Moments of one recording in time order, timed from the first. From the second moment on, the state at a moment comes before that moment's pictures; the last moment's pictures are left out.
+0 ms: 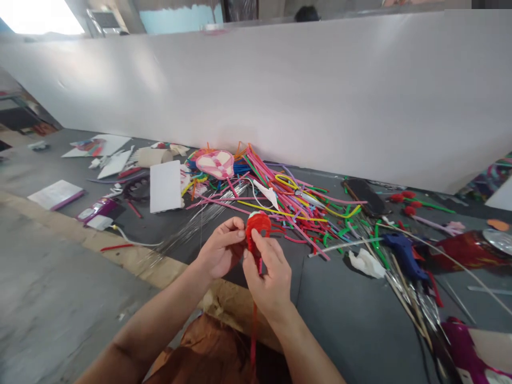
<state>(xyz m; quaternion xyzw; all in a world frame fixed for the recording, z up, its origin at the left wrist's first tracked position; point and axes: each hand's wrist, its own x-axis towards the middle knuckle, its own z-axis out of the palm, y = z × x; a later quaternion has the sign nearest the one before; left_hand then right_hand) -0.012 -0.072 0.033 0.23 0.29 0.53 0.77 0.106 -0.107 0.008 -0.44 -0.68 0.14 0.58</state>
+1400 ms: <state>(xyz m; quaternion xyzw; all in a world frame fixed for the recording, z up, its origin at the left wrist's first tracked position) -0.037 -0.035 0.038 0.35 0.43 0.45 0.70 0.120 -0.103 0.019 -0.46 -0.75 0.10 0.46</state>
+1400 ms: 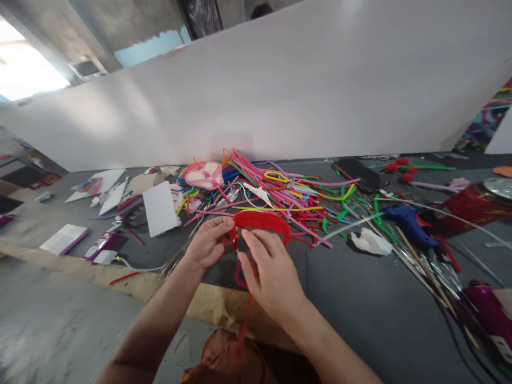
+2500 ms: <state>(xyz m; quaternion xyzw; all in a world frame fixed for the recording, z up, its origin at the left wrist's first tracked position) -0.025 -0.016 -0.010 0.22 0.40 0.43 0.78 0.149 -0.031 0.025 -0.41 -0.87 -0.08 0.26</state>
